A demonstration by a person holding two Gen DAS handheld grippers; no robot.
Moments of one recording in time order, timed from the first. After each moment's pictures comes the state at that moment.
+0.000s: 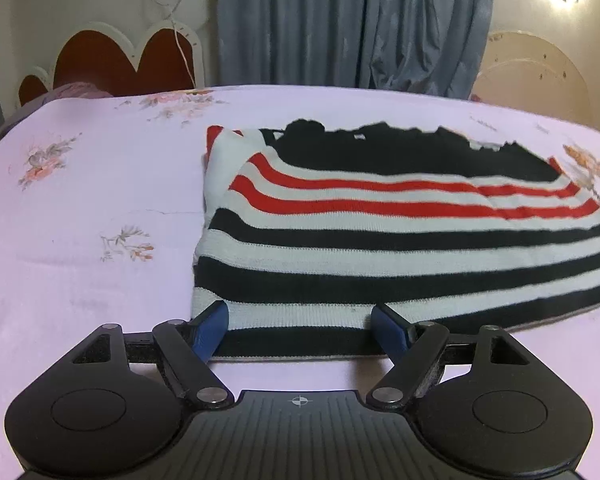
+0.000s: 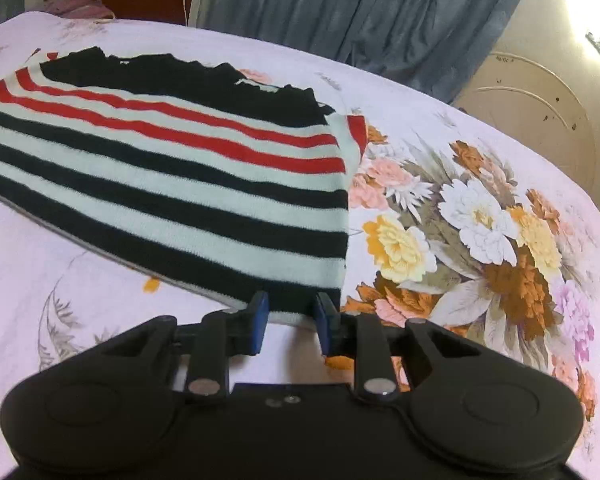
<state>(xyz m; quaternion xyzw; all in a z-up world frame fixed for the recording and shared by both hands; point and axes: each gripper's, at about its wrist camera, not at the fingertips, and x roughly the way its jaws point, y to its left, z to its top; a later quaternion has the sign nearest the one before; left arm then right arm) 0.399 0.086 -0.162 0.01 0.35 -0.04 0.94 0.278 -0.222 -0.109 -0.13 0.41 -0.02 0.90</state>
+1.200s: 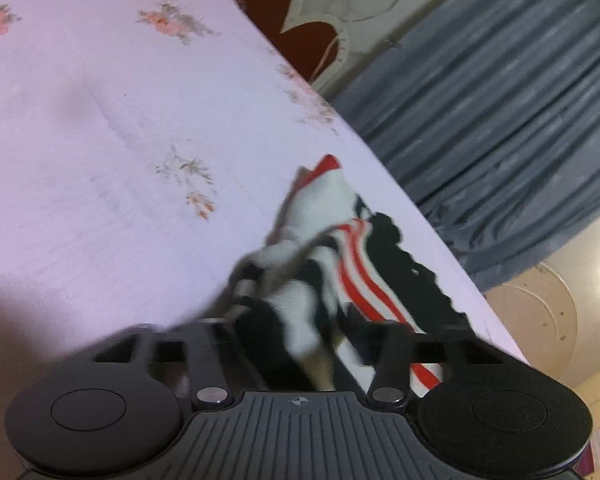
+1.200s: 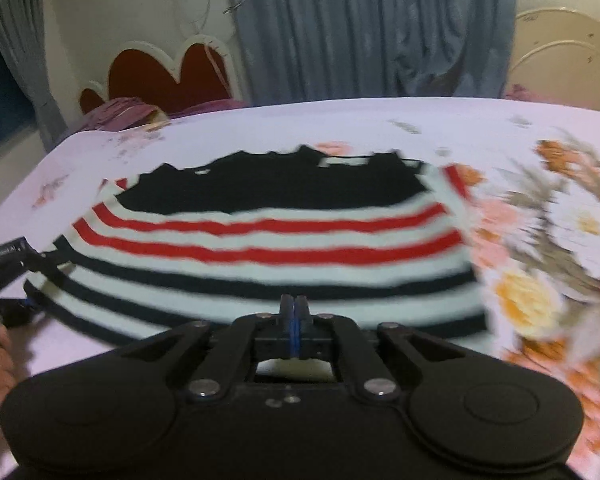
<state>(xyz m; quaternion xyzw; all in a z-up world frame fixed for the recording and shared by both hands) 0.418 0.150 -0.203 -0.39 0.27 0.05 0.88 0.334 -0.175 -0.077 0.06 0.37 0.10 0.92</state>
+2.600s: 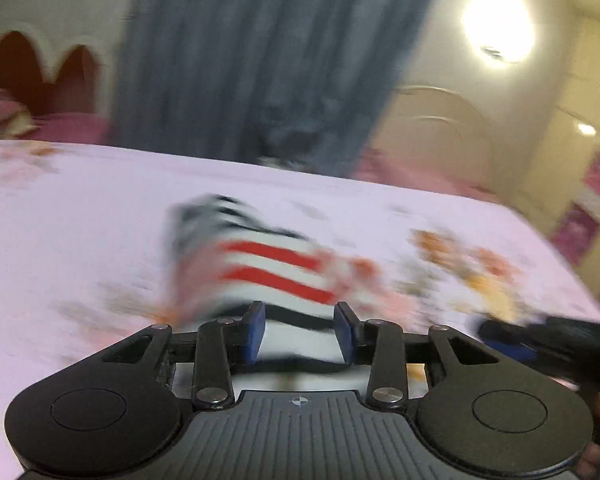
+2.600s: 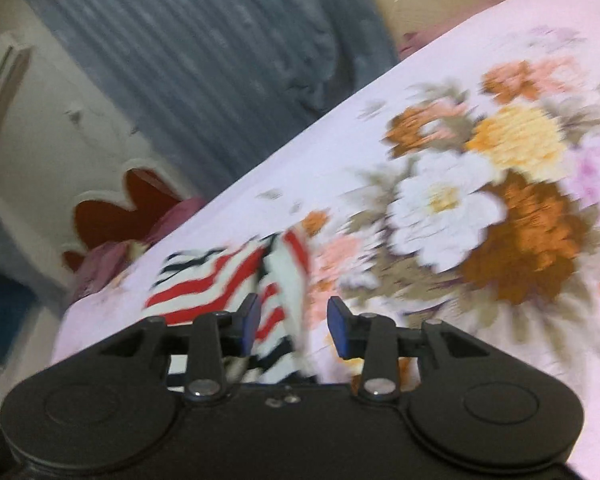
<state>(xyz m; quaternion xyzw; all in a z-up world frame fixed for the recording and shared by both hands) 0.438 -0.078 -0.060 -0.08 0.31 -0.14 0.94 0.294 -0.378 -0.050 0.32 0.32 0.05 0.89</state>
